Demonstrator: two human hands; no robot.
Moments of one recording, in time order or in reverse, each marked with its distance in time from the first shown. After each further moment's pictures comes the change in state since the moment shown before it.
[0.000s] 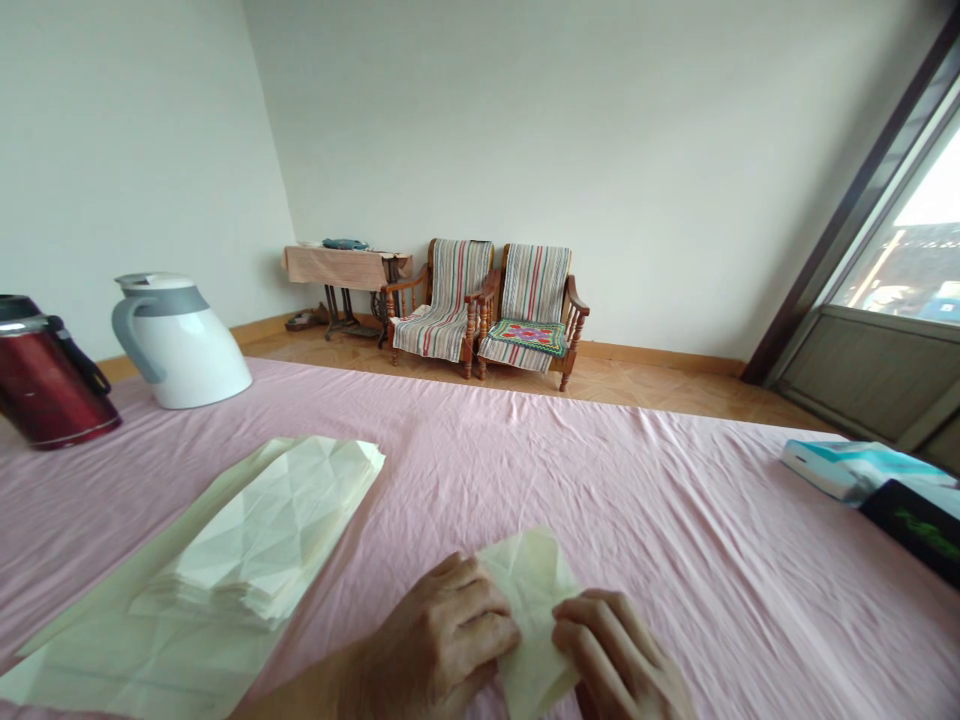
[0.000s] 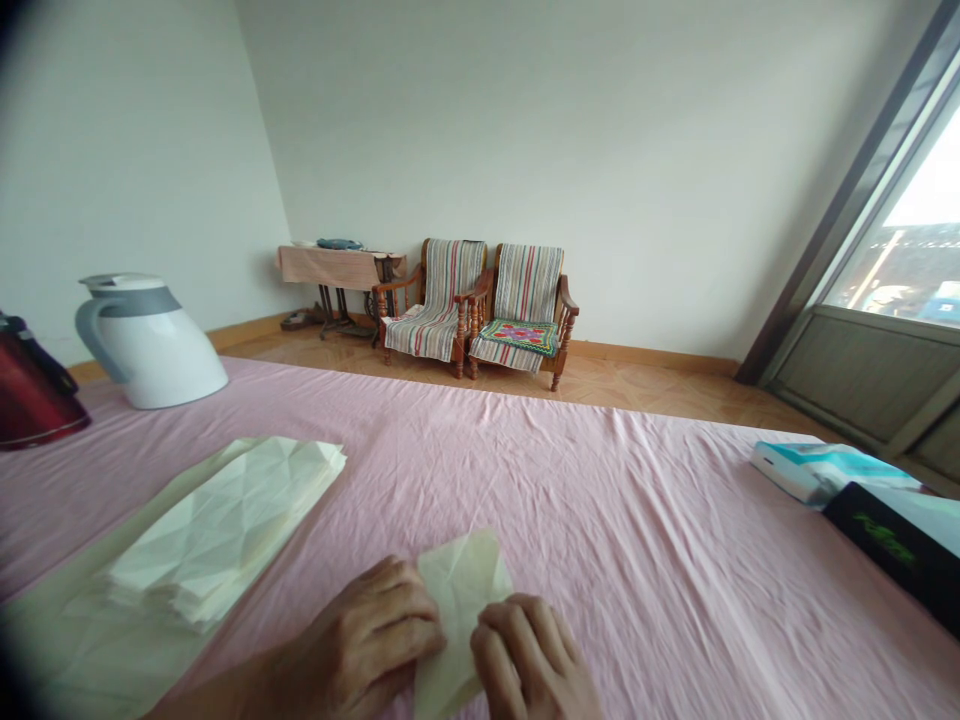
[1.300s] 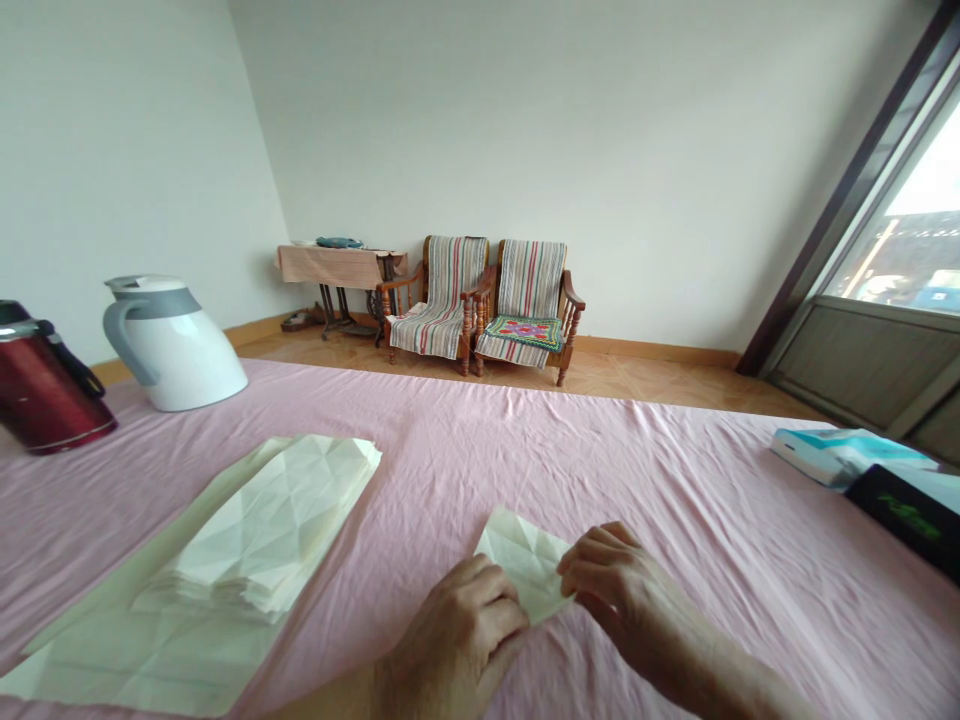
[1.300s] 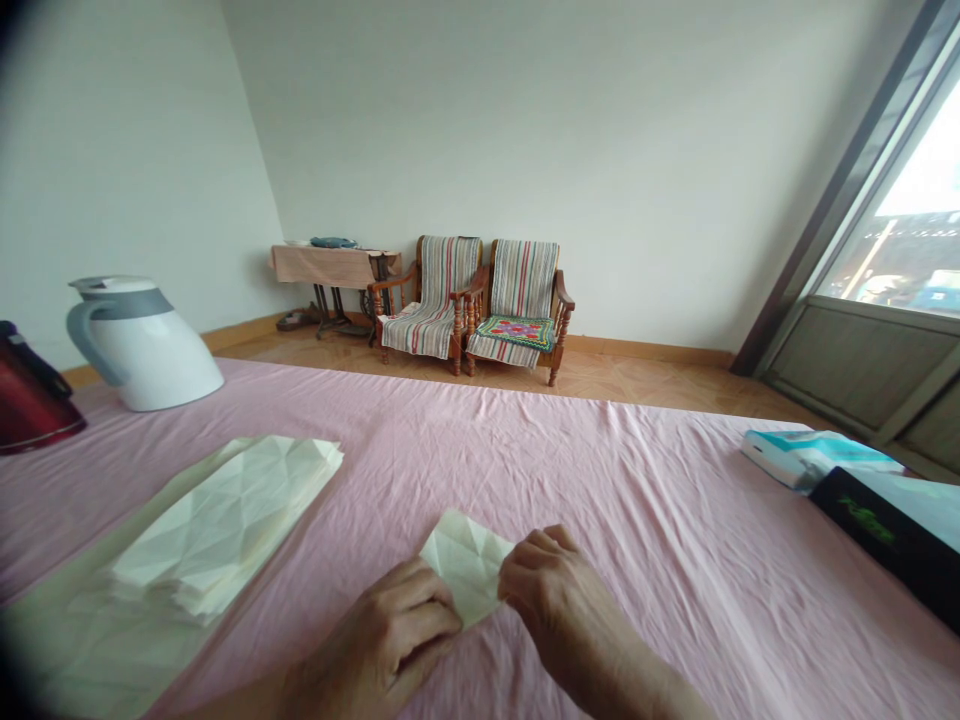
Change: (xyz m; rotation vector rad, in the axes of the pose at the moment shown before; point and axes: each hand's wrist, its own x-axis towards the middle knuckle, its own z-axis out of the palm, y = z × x) left_hand 0.014 0.016 0.024 -0.135 -0.028 -0.281; right_hand 0.011 0.044 -0.013 0.142 -0.514 0.188
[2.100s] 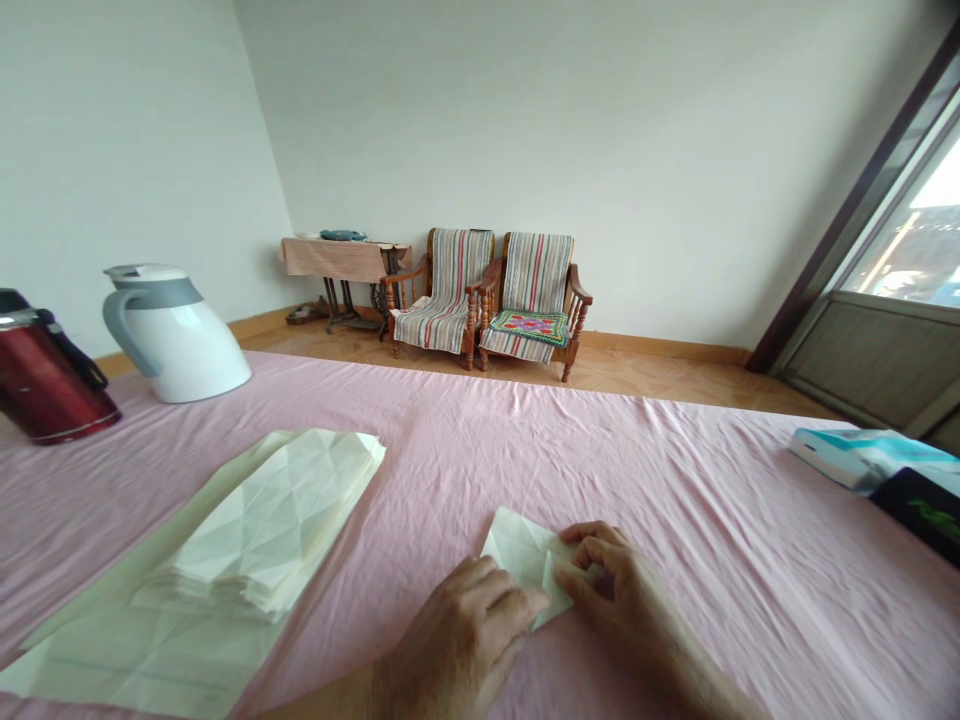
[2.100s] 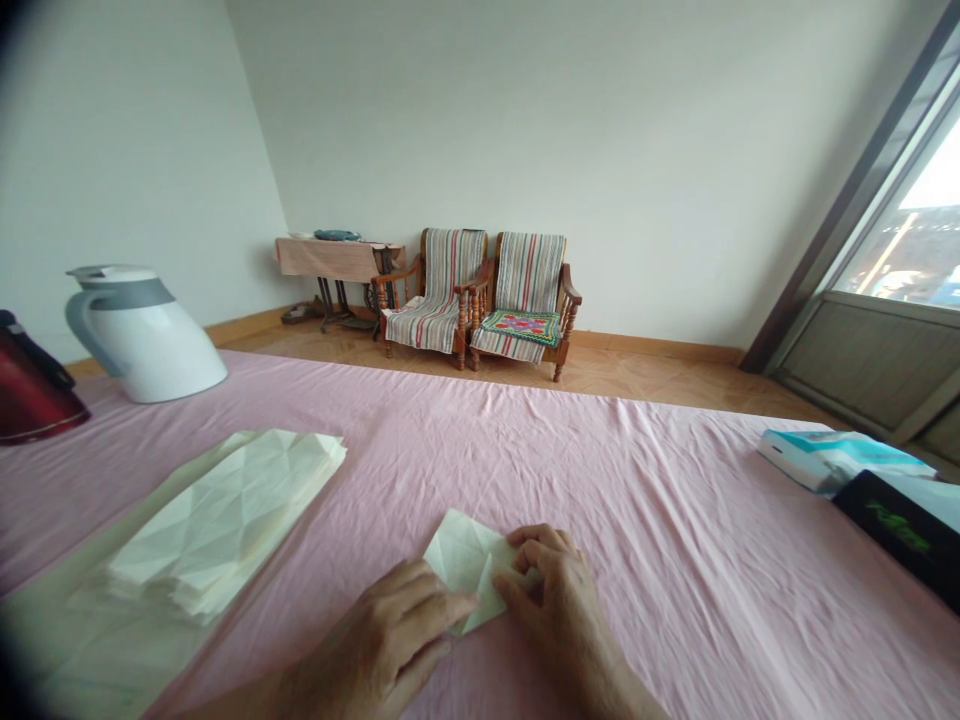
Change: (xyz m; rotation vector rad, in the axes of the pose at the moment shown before) left_hand -0.003 -0.006 -0.001 0.084 -0.020 0.017; right_hand 0.001 0.017 0.055 0.447 0.211 0.398
